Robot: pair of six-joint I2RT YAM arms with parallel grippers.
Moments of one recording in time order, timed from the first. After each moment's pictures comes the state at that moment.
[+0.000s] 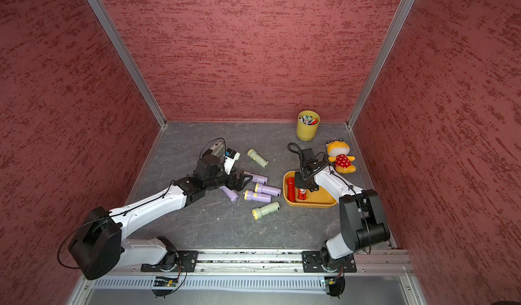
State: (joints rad) left arm -0.64 1.31 0.77 0.01 0.25 -0.25; right arm 0.23 1.53 0.93 -0.67 -0.03 0.33
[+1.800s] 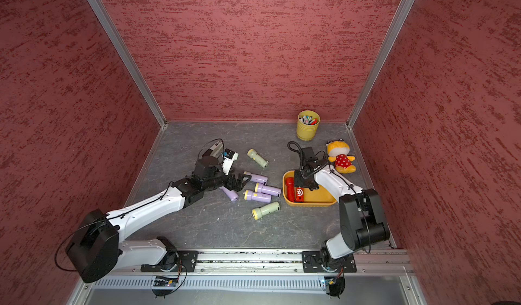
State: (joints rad) left arm -0.63 1.29 0.75 0.02 0.23 -0.26; right arm 0.24 1.52 0.97 -0.69 -0.04 0.33
